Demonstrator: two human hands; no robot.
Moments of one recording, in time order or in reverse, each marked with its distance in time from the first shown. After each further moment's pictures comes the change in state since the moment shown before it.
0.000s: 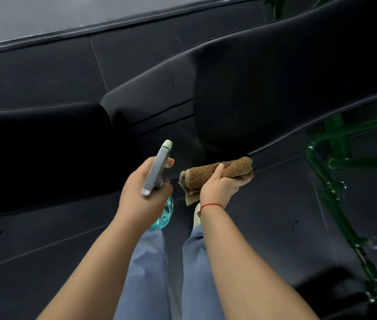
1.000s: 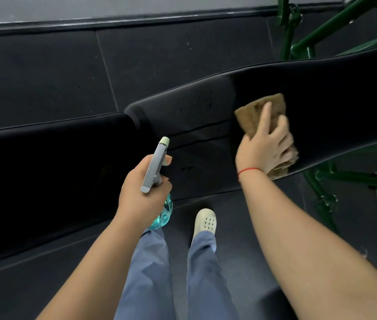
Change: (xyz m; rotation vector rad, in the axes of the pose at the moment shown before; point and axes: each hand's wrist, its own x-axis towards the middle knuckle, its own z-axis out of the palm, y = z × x) left_hand 0.059 -0.024 -0.095 -0.162 -0.020 -0.062; right_hand 0.025 -0.094 0.075 -0.951 0.385 -0.869
